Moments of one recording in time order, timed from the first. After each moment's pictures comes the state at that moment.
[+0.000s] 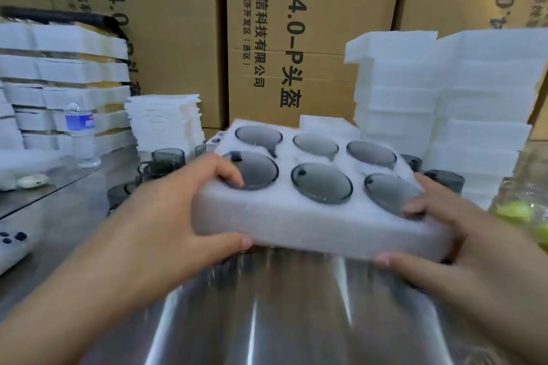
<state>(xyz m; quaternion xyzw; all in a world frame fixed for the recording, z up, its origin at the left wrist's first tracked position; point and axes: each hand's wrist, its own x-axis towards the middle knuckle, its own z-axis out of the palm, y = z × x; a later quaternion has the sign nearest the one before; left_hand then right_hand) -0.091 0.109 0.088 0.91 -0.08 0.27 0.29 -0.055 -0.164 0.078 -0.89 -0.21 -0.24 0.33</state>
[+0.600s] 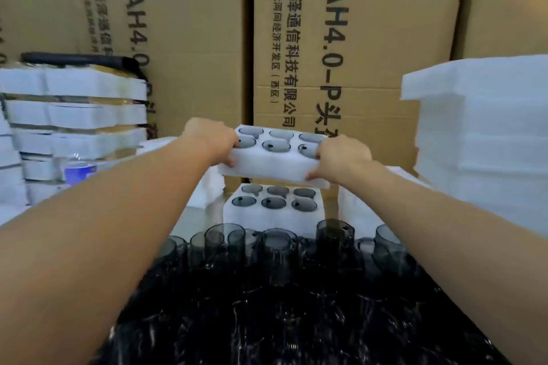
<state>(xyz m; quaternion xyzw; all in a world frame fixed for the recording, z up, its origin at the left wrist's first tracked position) 0.264 0.239 0.190 0.96 0.10 0.15 -0.23 0.303 0.025 0.171 -0.97 -0.16 -0.17 -0.02</state>
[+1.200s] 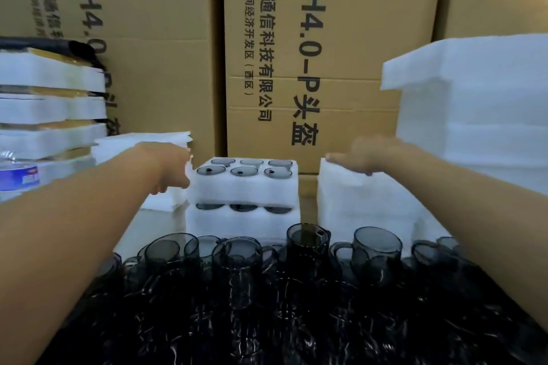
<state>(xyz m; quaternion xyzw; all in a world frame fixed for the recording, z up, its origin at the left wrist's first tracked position) 0.299 0.262 0.148 0.98 0.15 0.03 -0.11 0.365 -0.056 0.170 -0.99 -0.07 -0.09 -0.01</state>
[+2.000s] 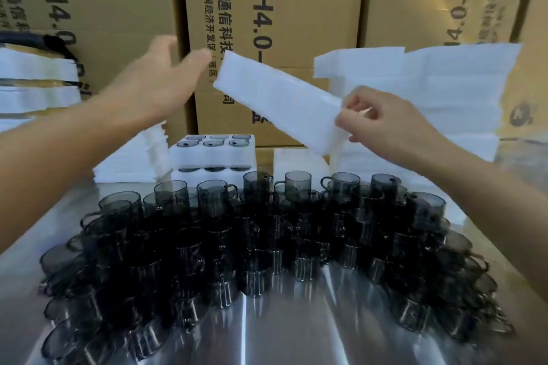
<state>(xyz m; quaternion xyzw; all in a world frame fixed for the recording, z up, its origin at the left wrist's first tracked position) 0.092 0.135 0.218 0.87 0.00 0.34 0.36 0.104 -0.152 0.181 -0.87 -0.22 -0.28 0.34</state>
